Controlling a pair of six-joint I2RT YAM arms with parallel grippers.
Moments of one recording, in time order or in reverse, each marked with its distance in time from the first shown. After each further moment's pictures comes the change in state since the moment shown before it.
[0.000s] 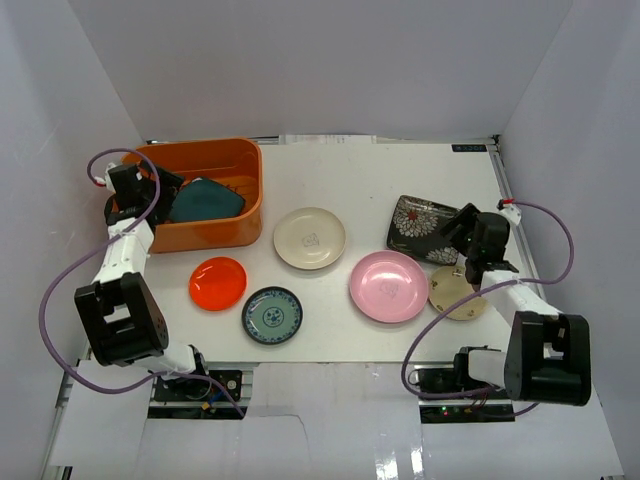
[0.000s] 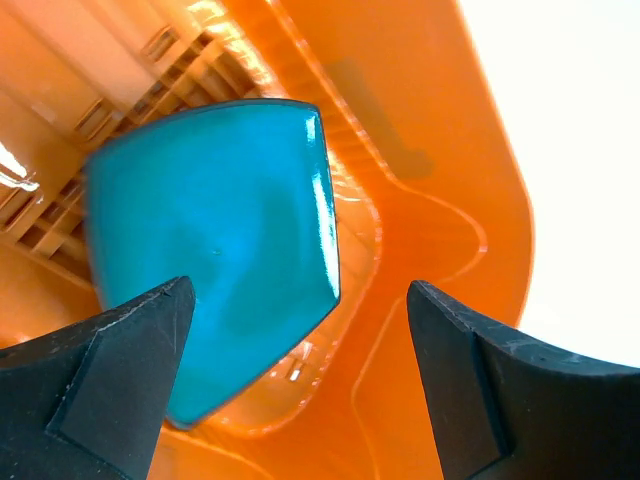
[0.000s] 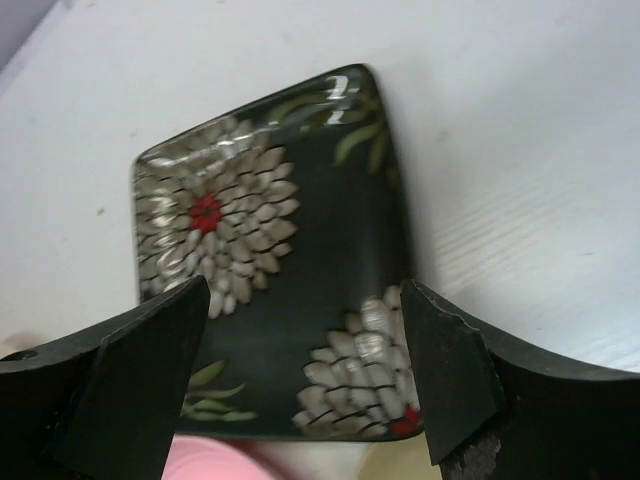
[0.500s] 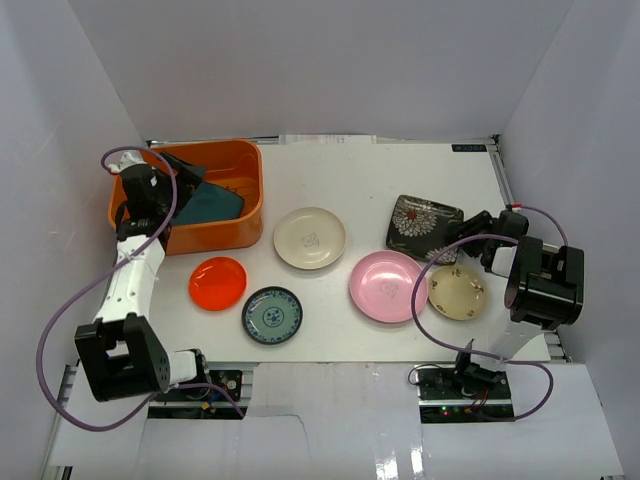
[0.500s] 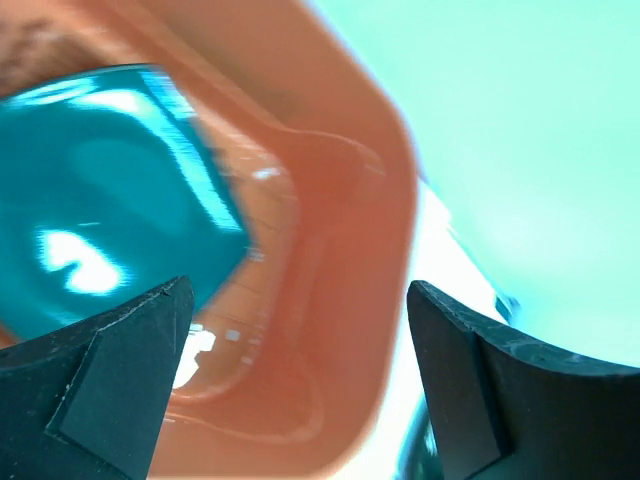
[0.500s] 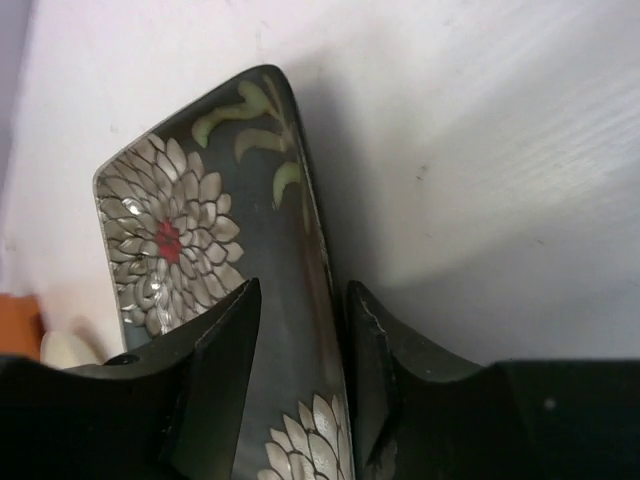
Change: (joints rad) left arm -0.100 -0.168 -0.097 0.054 0.017 0.019; right arm -0.288 0.472 0.127 0.157 -0.455 0.066
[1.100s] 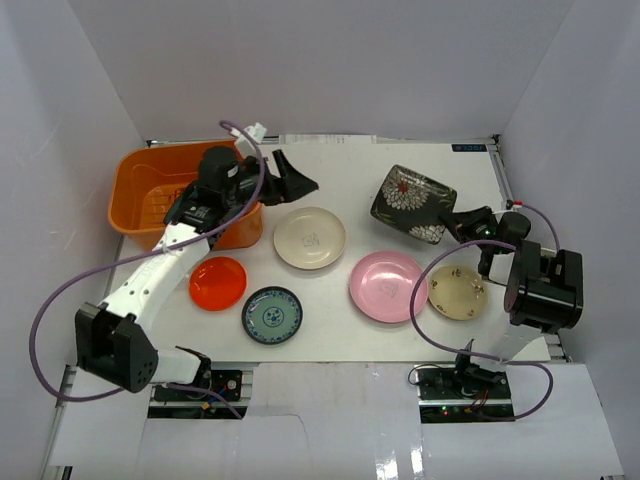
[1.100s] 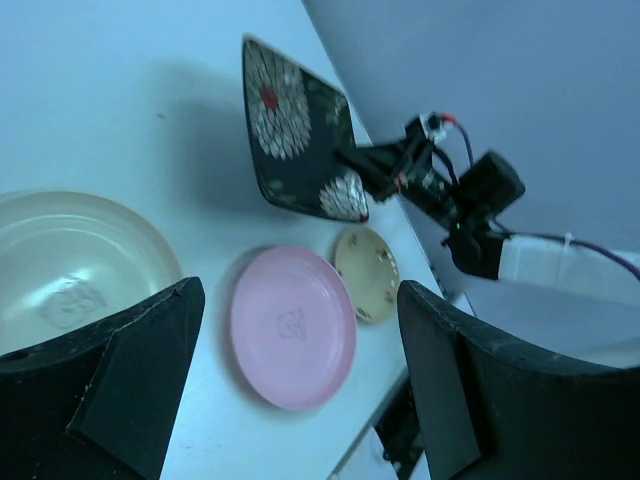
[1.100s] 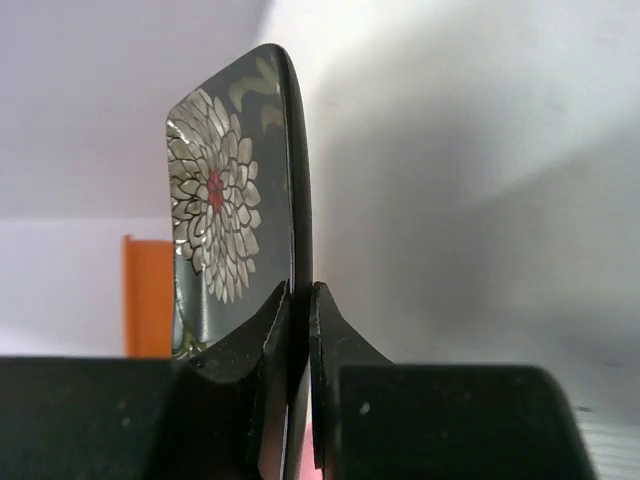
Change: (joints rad) left arm -0.530 0.000 0.164 0.015 0.334 0.193; right arm 0.003 0.040 -0.077 0.395 -0.284 0.370
